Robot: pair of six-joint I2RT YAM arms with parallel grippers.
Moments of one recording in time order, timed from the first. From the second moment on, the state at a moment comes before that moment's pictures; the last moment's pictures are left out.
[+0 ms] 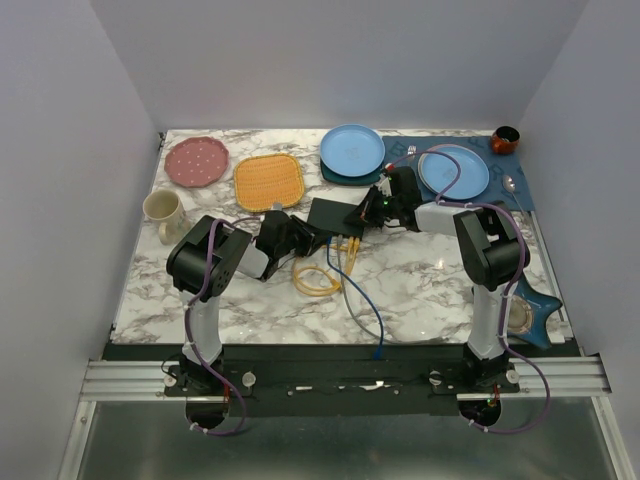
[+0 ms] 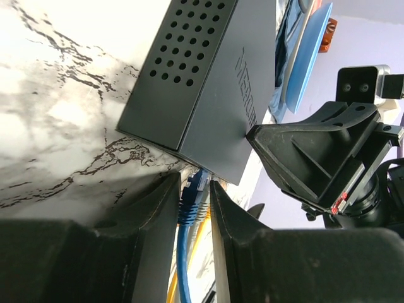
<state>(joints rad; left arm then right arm) -0.45 1.98 0.71 0.82 0.29 -1.41 0.37 2.04 1.18 0.16 -0.49 0.81</state>
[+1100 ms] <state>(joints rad) -0.46 2.03 0.68 0.97 0.28 -1.47 0.38 1.97 1.12 0.13 -0.43 0.79</state>
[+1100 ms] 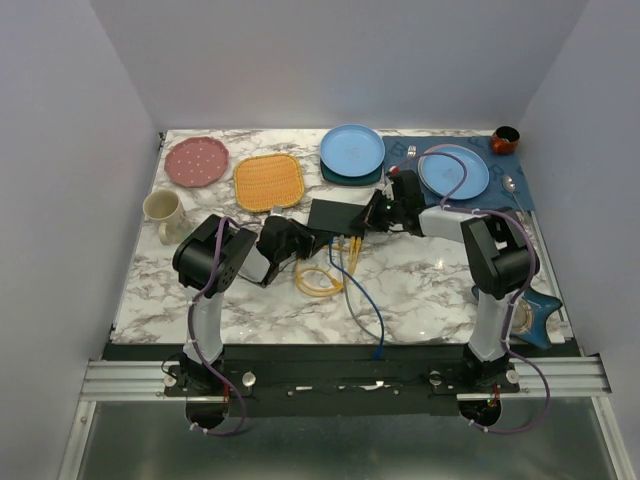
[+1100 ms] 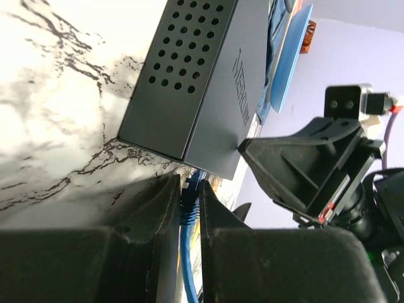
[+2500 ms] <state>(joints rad) -0.48 1.93 0.54 0.99 0.35 -1.45 0.50 2.01 1.24 -0.08 -0.37 0.71</state>
